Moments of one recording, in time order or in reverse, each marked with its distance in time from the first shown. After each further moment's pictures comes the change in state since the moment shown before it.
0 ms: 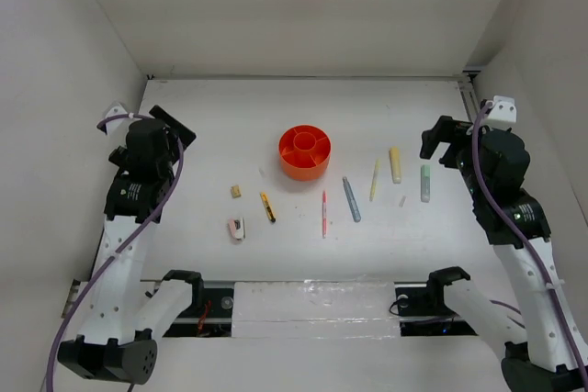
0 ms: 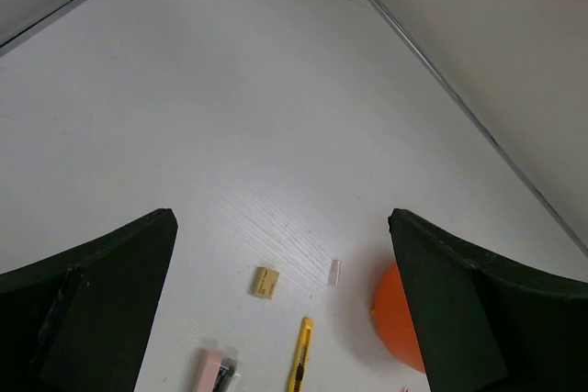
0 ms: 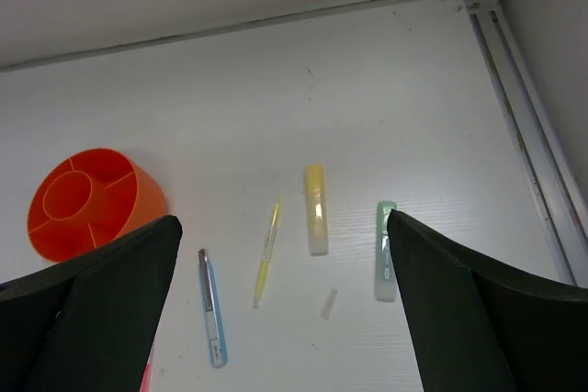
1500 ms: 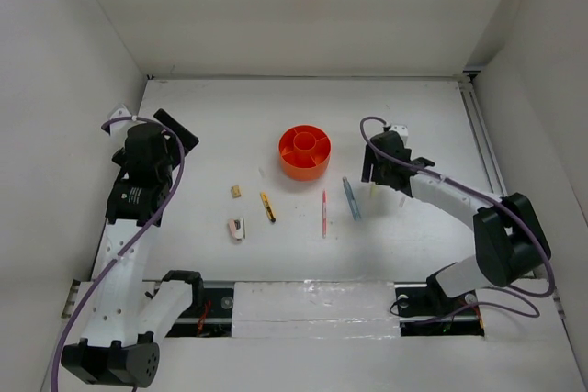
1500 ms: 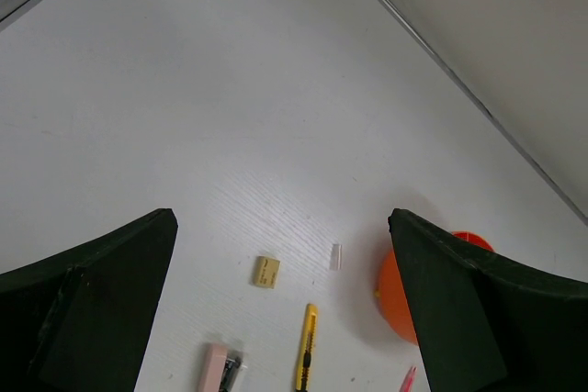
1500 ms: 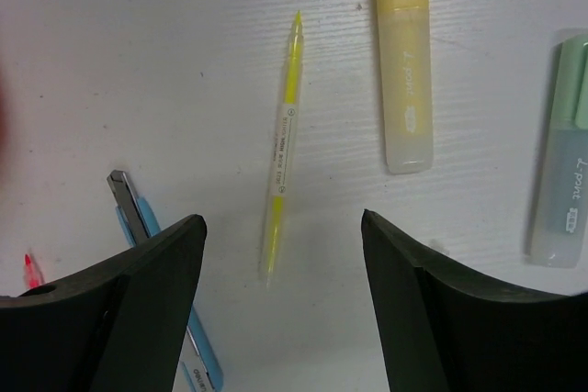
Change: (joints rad) left arm 0.034 -0.024 -0.053 0.048 0.098 0.049; right arm 0.236 0.688 -0.217 0.249 0.134 0.229
